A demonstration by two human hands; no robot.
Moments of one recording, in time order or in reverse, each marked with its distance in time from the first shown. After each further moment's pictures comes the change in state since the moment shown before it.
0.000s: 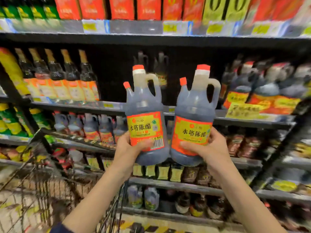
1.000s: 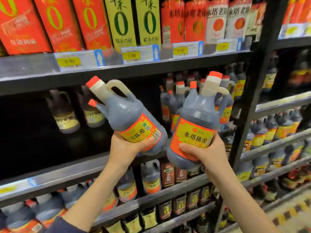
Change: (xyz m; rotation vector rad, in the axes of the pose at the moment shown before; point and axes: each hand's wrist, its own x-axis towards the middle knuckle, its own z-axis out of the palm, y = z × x) left_hand 0.190 -0.029 0.163 0.122 -0.360 0.215; right_hand 0.110 -0.005 -0.112 0.028 0.494 -0.088
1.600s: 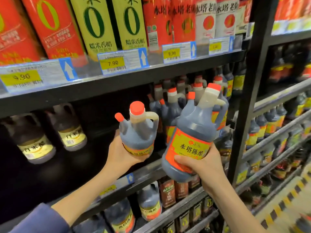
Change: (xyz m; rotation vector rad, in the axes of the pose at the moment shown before) left_hand 0.097 -0.064 -0.005 0.388 -0.320 0.182; right_hand 0.039 0.032 0.025 0.053 0.098 -0.045
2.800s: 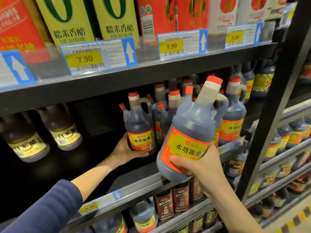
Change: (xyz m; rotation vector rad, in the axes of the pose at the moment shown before) left_hand 0.070 -0.091 0.039 -0.058 -0.120 -0.341; right_hand 0.072 0.016 -0.006 -0.050 -0.087 0.047
